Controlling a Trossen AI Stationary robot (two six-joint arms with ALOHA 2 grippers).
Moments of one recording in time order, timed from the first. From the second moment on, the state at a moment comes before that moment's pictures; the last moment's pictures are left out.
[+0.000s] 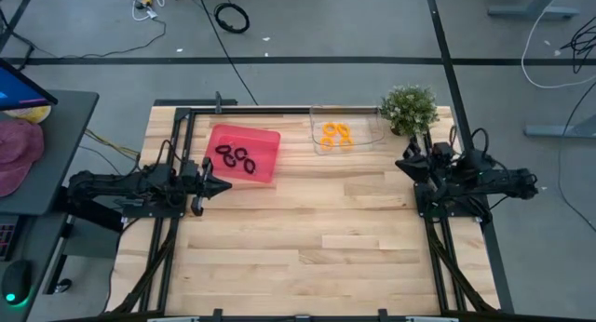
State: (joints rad) left arm -0.05 0.01 0.01 0.06 -0.06 -0.29; right arm 0.06 0.00 0.20 0.18 0.07 0.45
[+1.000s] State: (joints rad) left arm -0.05 0.01 0.01 0.06 -0.06 -0.29; right arm 0.06 0.00 0.02 0.02 0.05 0.29
